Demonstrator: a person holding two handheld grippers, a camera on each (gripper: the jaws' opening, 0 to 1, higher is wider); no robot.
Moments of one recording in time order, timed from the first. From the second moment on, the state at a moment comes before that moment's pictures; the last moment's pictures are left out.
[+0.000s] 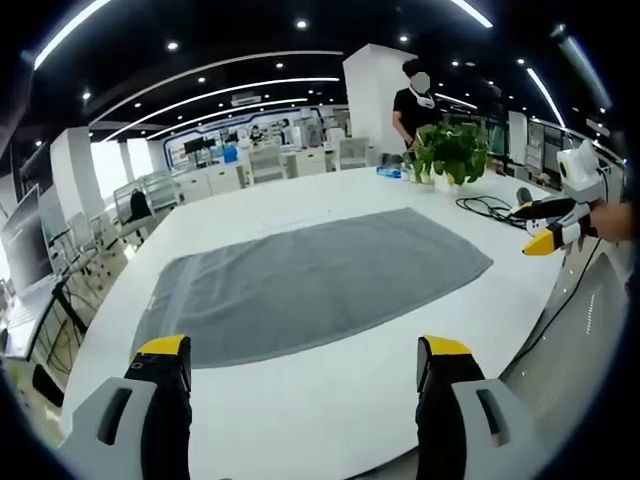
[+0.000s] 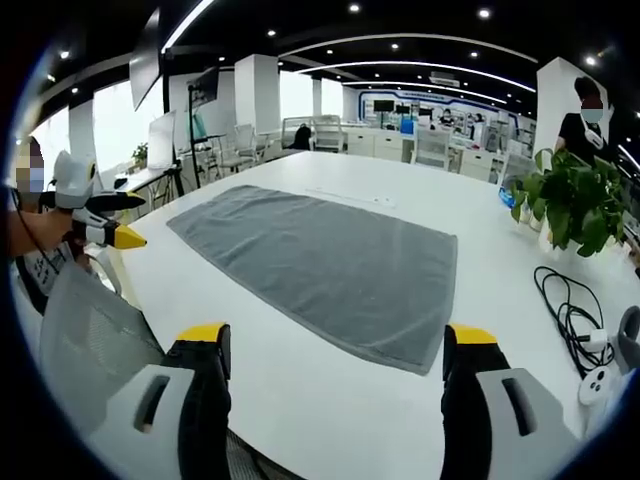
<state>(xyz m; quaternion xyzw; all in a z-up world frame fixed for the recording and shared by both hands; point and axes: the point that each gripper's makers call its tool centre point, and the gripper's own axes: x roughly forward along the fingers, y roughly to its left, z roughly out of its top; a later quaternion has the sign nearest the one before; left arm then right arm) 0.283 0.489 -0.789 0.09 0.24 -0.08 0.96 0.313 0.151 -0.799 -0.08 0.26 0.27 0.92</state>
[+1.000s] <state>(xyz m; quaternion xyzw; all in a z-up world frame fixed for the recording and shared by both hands) 0.268 0.497 -0.785 0.09 0.24 -0.06 0.96 0.307 0.146 -0.793 -0.07 0.25 0.27 0.93</state>
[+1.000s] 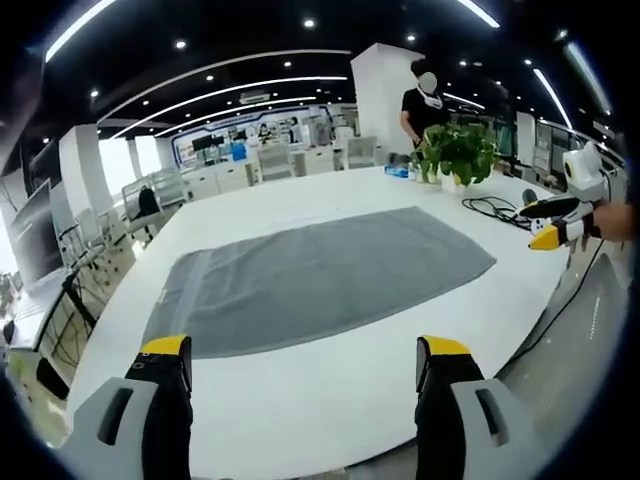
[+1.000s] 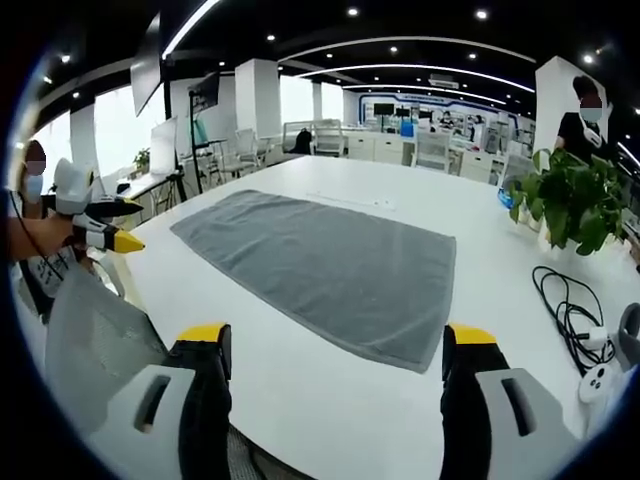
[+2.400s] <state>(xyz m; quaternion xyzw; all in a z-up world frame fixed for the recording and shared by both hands) 0.264 0.462 -0.761 0.12 0.25 -0.07 0.96 0.307 0.131 -0.772 -0.04 0.24 0.30 0.92</state>
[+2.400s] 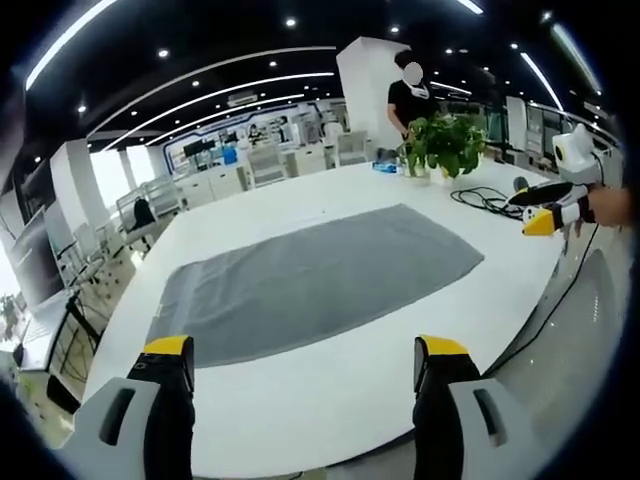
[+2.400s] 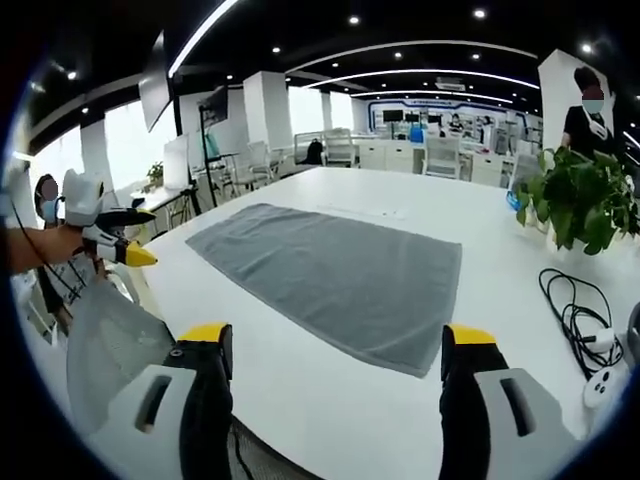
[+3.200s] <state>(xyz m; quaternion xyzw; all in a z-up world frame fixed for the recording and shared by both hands) 0.277 0.395 -0.773 0.13 0.25 -0.16 0.95 0.336 0.107 -0.751 0.01 0.24 0.29 0.93</state>
